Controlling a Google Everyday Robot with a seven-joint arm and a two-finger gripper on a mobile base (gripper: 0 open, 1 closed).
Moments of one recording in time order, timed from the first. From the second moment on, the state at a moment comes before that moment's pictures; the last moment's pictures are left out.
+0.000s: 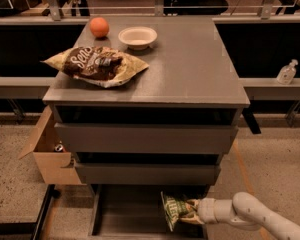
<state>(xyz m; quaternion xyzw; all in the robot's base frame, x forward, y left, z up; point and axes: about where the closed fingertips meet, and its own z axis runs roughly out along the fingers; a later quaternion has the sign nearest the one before) 0.490 -0.147 0.301 -0.56 0.67 0.27 0.40</state>
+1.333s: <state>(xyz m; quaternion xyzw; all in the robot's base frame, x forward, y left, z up) 0.471 -0.134 0.422 -0.63 0.61 0.20 0.43</state>
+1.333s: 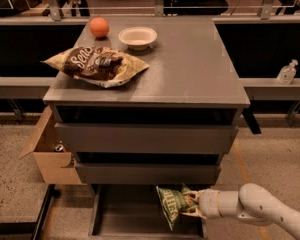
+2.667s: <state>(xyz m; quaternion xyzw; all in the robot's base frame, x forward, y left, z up) 0.472 -0.111 0.571 -0.70 0.54 0.06 0.47</state>
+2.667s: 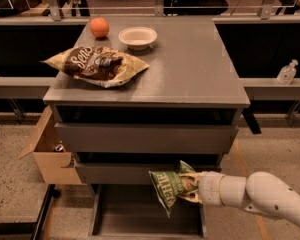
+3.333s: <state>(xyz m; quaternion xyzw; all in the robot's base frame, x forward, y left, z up) 0.514 -0.148 0.669 -0.72 0.48 -0.05 0.50</state>
